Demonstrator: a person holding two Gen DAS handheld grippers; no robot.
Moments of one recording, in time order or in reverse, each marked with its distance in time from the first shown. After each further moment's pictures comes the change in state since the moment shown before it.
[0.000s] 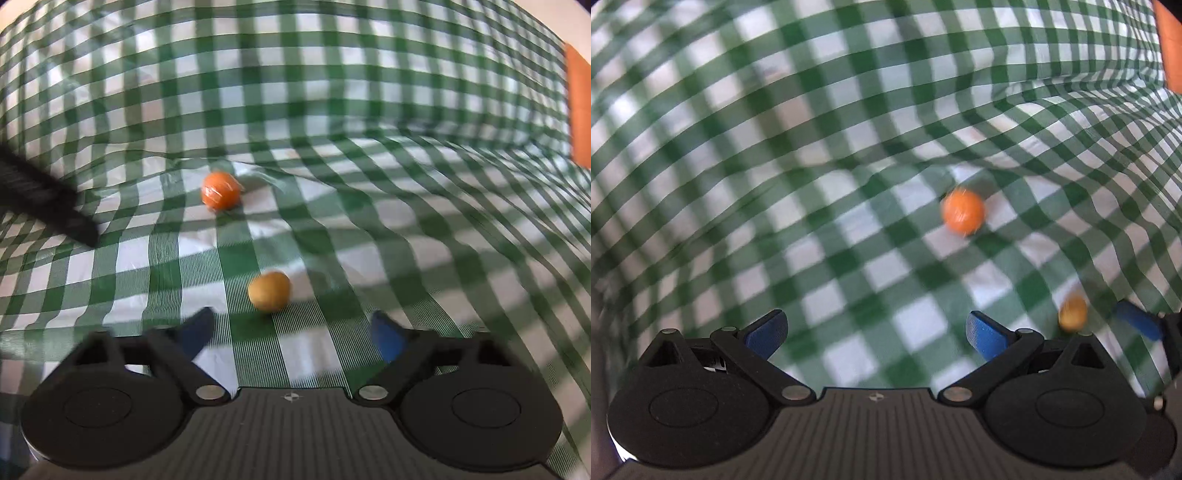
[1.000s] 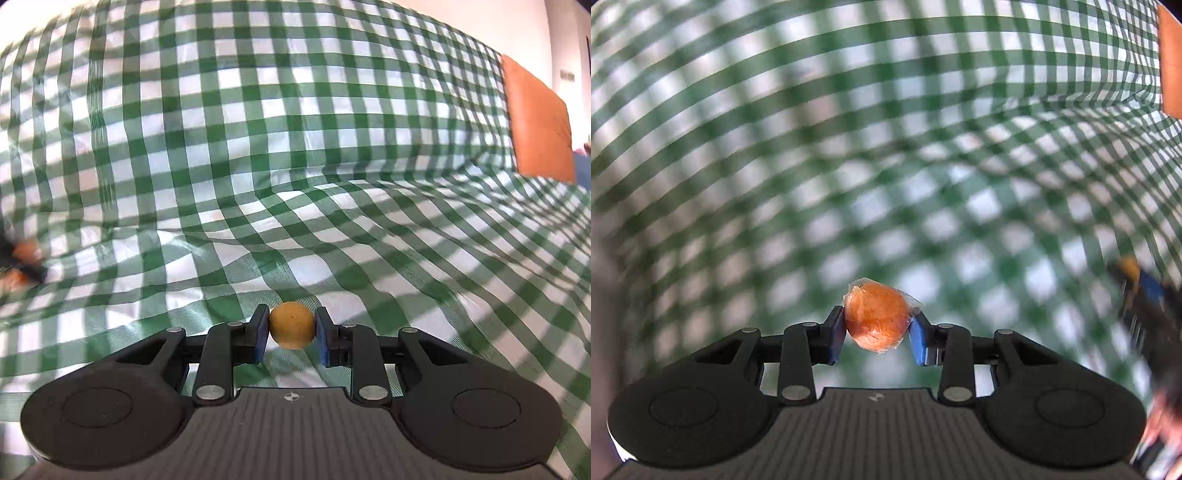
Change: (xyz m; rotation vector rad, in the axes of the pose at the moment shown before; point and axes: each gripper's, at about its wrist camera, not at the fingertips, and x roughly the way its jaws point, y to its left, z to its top) left arm -0.090 0.028 -0.045 -0.104 0.043 -0.001; right arm -0.025 -0.046 0.012 0.133 -0.152 -0.135
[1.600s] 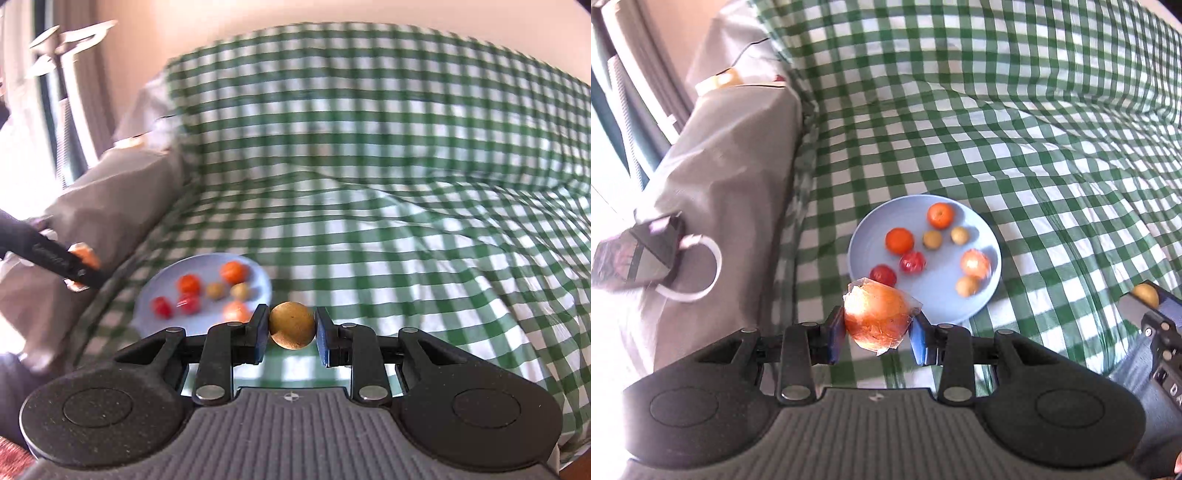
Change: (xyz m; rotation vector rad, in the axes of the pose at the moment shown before) left arm -0.227 0.089 -0.227 -0.221 0.042 0.124; right arm -0.317 0.063 -0.037 -0.225 0.146 0.449
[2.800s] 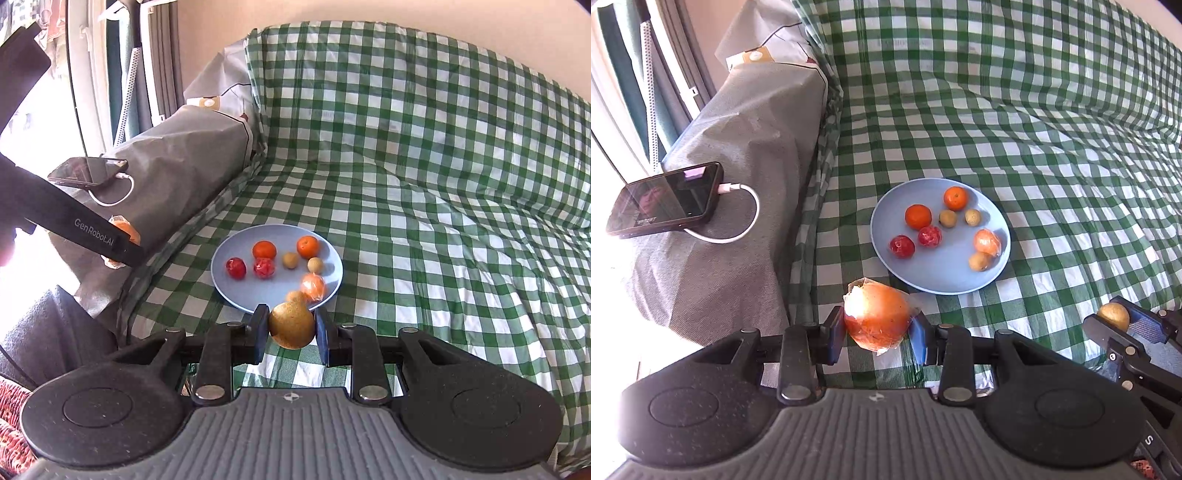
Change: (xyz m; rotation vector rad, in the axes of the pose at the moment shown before) left arm -0.013 0.027 -0.034 -0.069 0.013 -0.015; right arm -0.032 0.080 -0.006 -0.174 0.083 0.033
